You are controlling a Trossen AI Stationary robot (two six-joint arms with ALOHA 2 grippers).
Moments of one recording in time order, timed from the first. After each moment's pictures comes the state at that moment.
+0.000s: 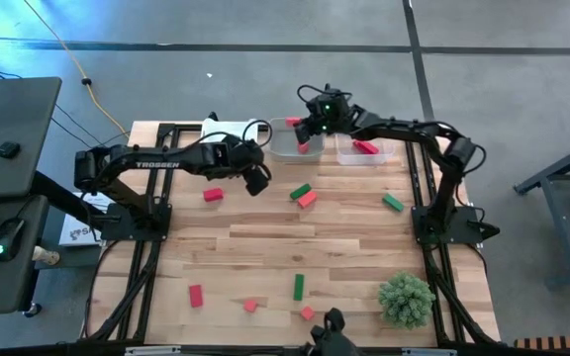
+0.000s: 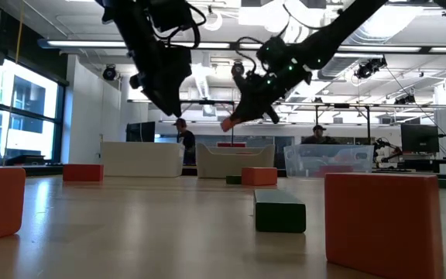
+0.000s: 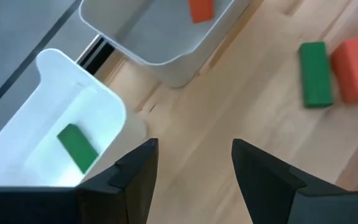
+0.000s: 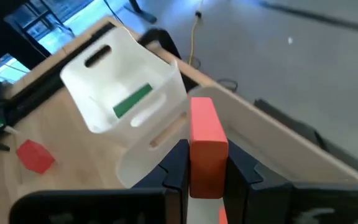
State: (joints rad) left arm 0.38 1.50 1.08 -0.60 -0.40 -0.22; right arm -0.64 1.84 1.26 0.03 -0.18 0.29
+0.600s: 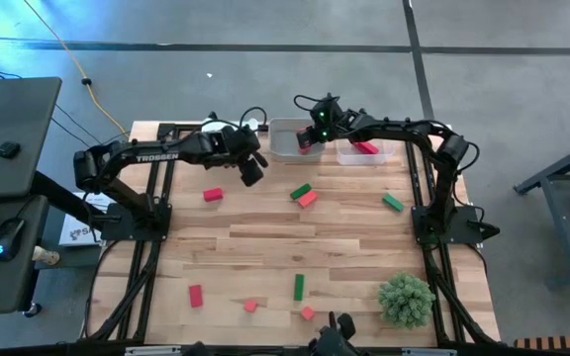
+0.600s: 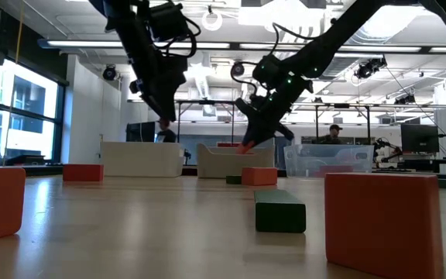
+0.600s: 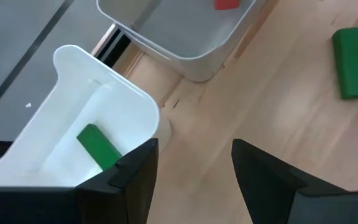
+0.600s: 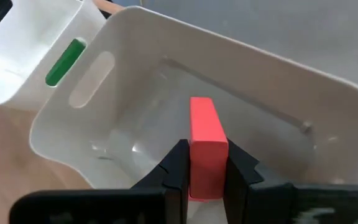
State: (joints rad) left arm 0.50 1.50 1.08 -0.61 -0.32 -0.08; right arm -0.64 1.90 1.26 -0.14 -0.06 0.44
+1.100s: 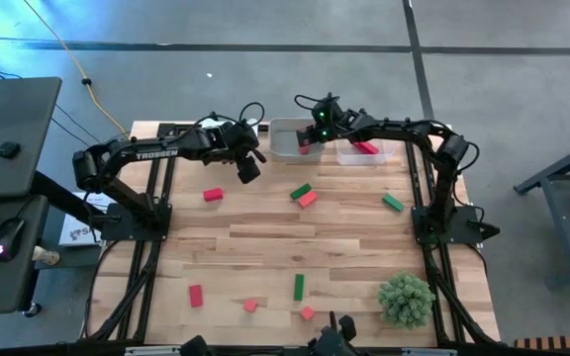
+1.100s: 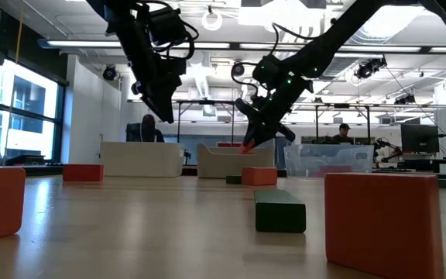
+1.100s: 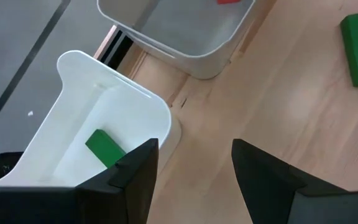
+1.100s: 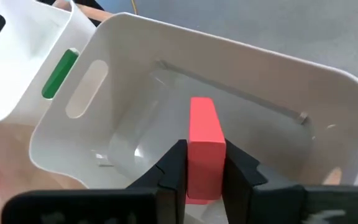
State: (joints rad) left arm 0.55 1.50 1.08 -0.60 -0.27 0.02; right arm -0.63 1.90 1.26 -0.15 -0.04 0.52
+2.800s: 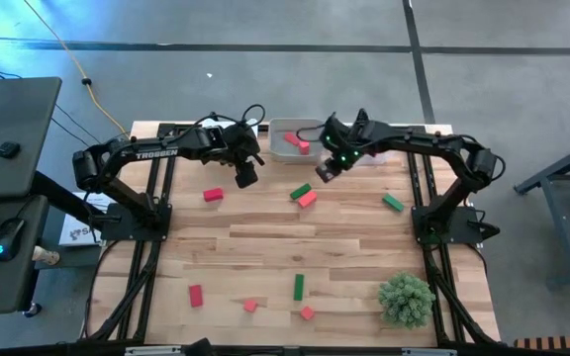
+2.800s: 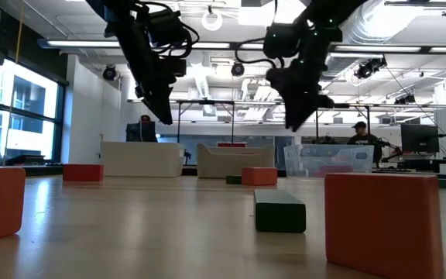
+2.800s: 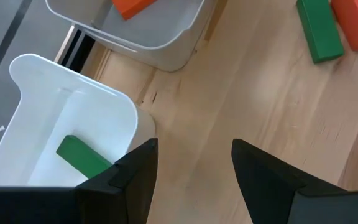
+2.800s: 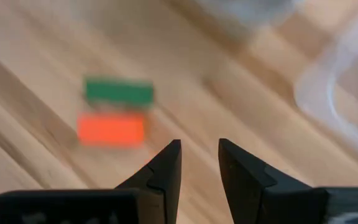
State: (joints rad) left arm 0.56 1.50 1.08 -0.63 -0.15 0.10; right arm -0.44 1.64 1.26 -0.86 -0.05 0.43
